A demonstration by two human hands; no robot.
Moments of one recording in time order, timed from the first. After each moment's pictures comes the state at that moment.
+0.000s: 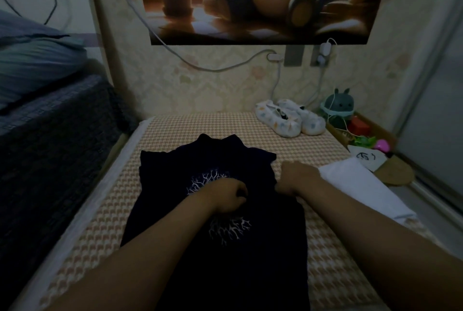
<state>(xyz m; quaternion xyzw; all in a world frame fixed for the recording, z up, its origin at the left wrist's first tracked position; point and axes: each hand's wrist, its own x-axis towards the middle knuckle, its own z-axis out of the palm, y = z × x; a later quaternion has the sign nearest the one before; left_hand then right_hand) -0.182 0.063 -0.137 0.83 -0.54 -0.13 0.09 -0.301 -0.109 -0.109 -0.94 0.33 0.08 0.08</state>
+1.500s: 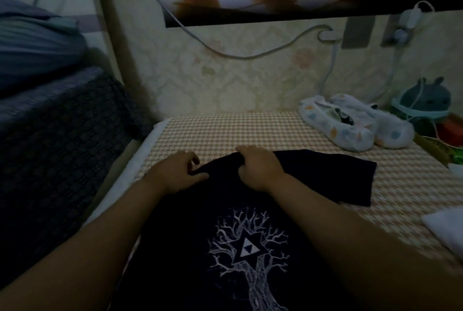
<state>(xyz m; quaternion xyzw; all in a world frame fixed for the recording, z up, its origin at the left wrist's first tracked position) 0.072 0.093 -0.161 0.91 -0.38 -0.04 0.14 -0.044 -0.116 -0.178 -0.98 0.10 -0.09 0.17</state>
